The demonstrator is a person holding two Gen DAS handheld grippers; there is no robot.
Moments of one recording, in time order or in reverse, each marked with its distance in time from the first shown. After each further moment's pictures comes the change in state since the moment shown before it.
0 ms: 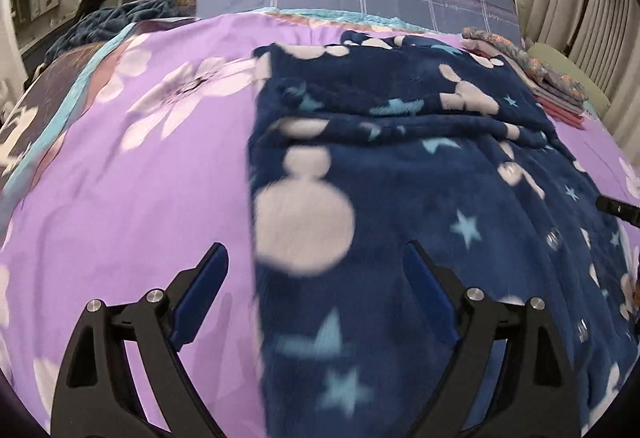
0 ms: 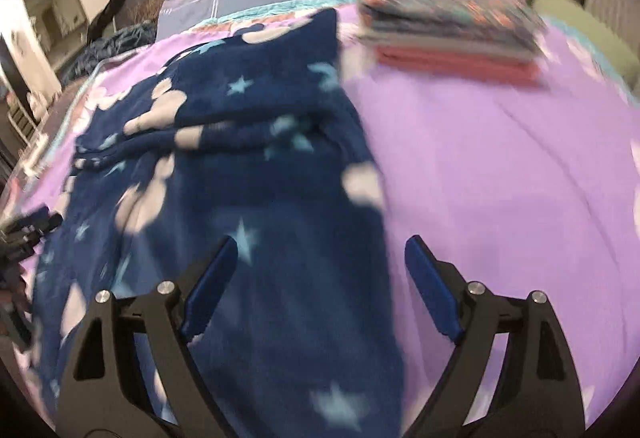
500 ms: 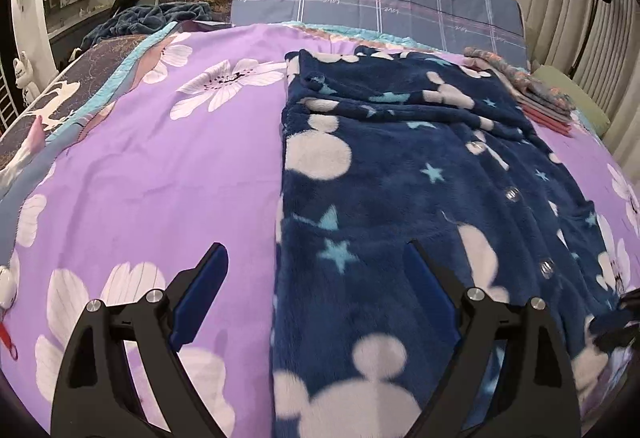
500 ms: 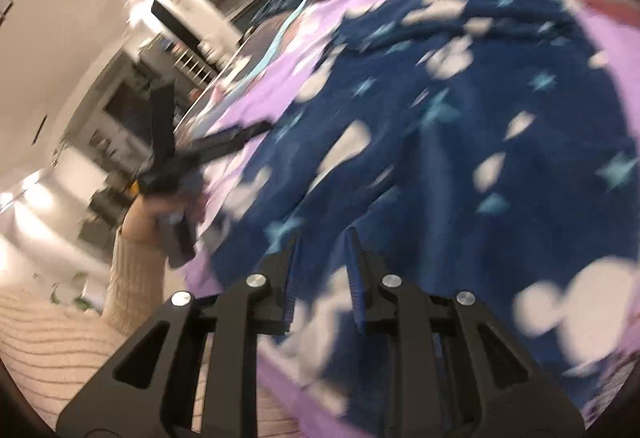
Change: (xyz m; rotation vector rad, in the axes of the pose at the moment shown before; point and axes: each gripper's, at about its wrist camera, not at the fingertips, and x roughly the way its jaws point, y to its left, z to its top) left arm -0.077 -0.005 -0.062 -0.056 -0.068 0.043; right arm -0.066 0.114 -0.110 -0.246 0.238 0.646
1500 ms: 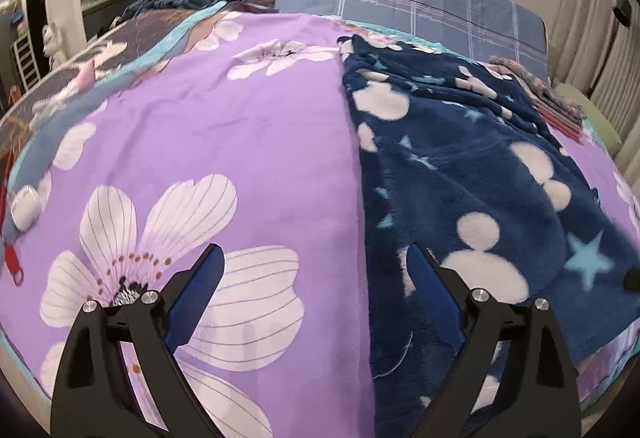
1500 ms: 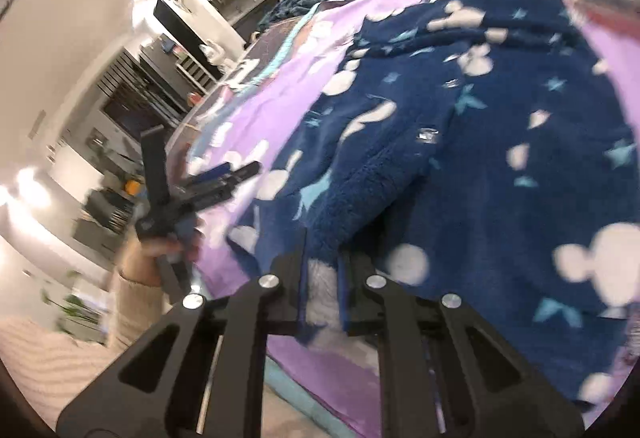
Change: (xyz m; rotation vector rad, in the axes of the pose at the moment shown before) left arm -0.030 0.046 -0.058 -0.125 0.009 0.048; right arm -0.012 0.035 -0.010 -0.030 -0.064 -0.111
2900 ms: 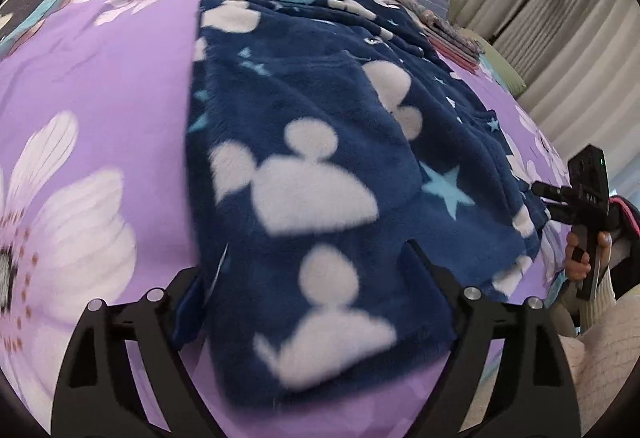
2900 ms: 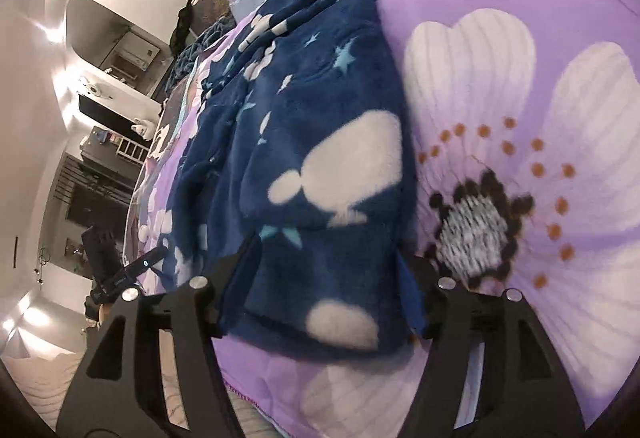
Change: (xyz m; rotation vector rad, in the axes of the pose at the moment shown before) left arm 0.017 -0.047 -0.030 0.131 0.211 -0.424; right arm -0.054 -0.149 -0.049 0.421 -0.099 -0.050
